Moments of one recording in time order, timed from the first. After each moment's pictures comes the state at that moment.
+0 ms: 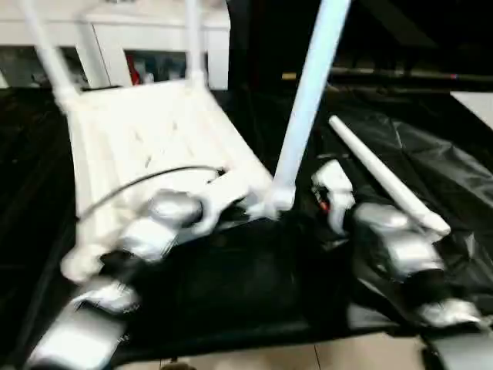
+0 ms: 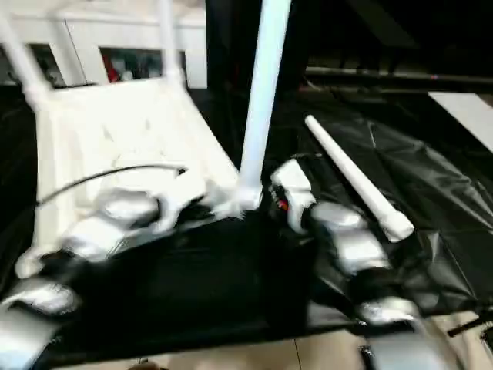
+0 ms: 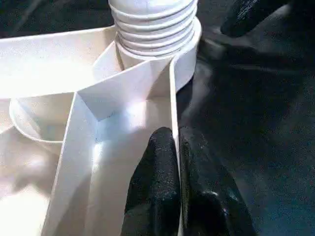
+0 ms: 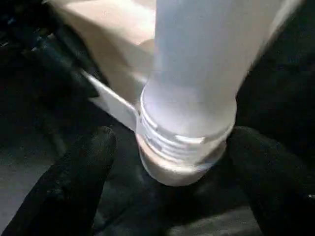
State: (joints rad) left arm -0.62 0.37 -0.34 0.52 0.06 0.17 -1.04; right arm -0.54 -0.35 0.16 0.58 0.11 0.12 0.98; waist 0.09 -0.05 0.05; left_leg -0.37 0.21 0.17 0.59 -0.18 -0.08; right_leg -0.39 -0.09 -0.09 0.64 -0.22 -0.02
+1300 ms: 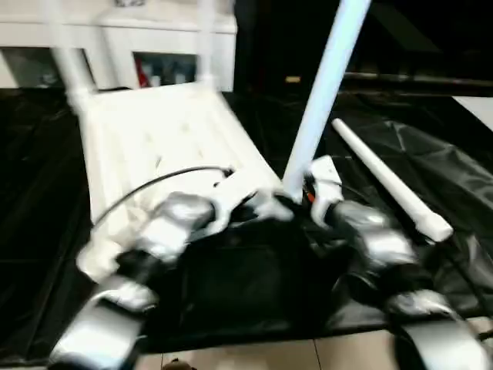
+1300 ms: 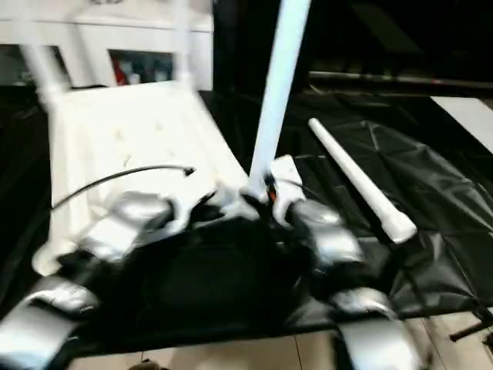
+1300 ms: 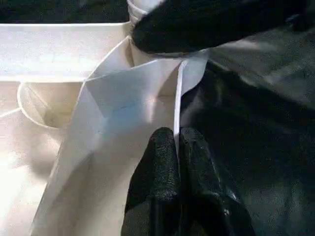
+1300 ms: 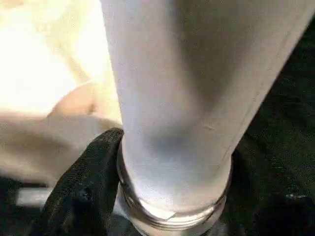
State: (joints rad) left arm -0.71 0.12 -0.29 0.66 0.11 0.35 -0.65; right arm -0.68 -0.07 0.00 0.82 0.08 0.17 0.31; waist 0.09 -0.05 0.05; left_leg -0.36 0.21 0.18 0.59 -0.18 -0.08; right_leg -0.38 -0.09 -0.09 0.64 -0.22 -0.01
